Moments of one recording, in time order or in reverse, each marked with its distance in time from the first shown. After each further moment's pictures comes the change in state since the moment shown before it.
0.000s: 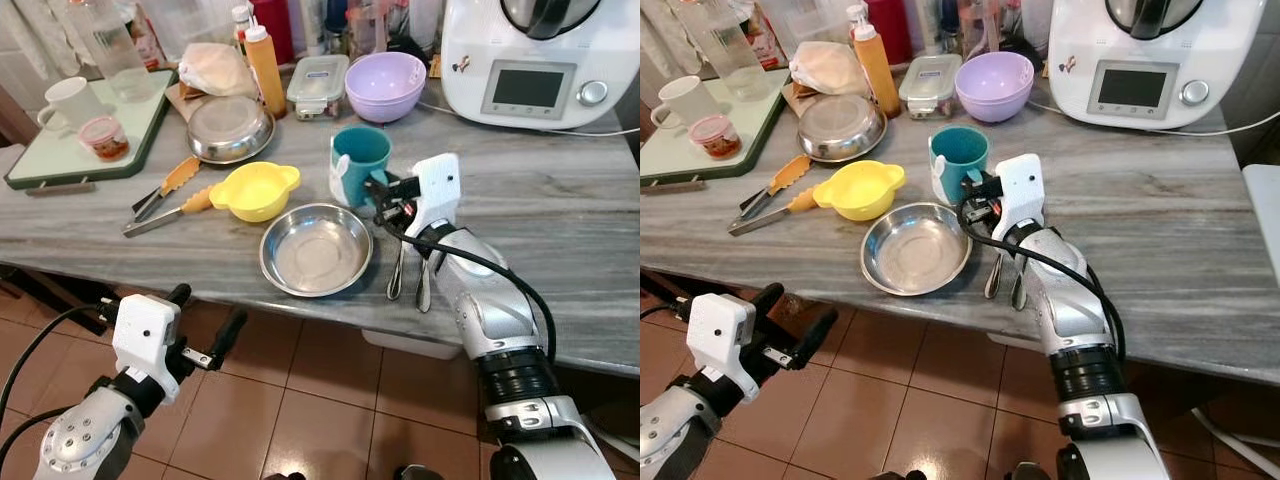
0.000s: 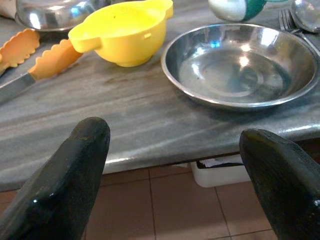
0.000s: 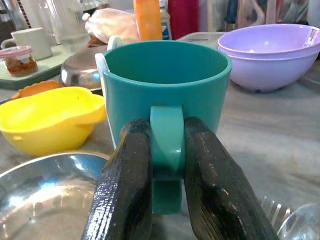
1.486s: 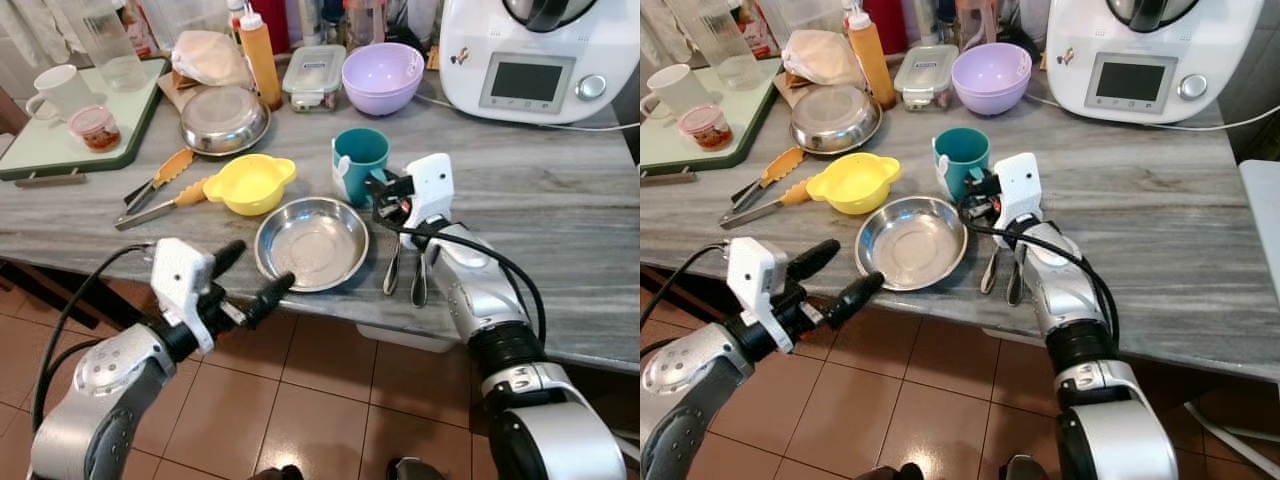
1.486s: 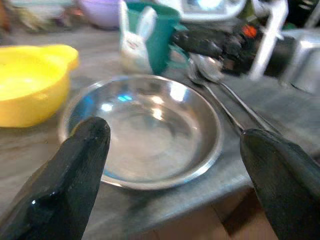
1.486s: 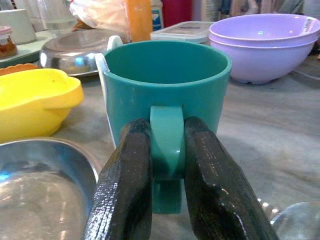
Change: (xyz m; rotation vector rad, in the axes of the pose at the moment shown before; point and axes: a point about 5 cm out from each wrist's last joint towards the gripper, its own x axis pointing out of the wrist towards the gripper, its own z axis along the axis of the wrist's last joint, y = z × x) left arm 0.044 -0.016 0.037 -0.073 -0.099 -0.347; right arm 0.015 -0.013 -0.011 -0.047 -0.001 -0.011
